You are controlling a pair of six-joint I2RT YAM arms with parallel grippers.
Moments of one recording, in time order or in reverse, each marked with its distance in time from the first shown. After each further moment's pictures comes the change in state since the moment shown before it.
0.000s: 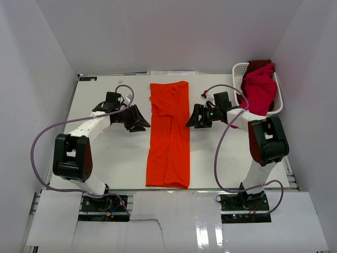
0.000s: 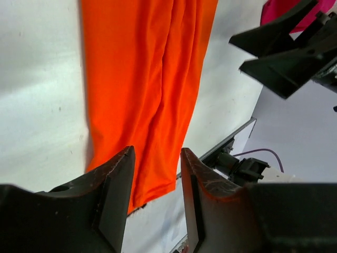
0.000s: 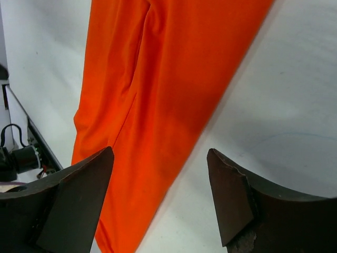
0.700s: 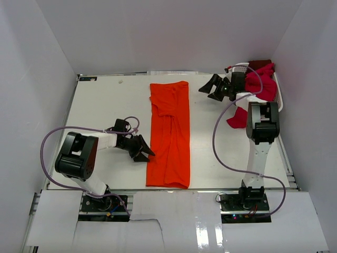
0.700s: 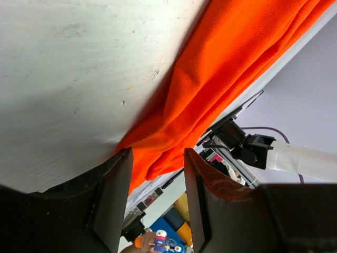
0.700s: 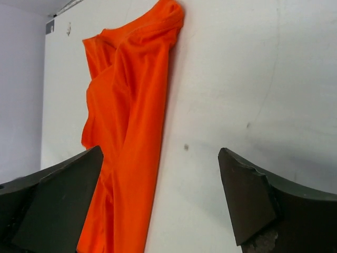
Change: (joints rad) left arm -0.078 0.056 -0.395 0.193 0.076 -0.184; right arm -0.208 0.483 0.529 0.297 0.001 0.323
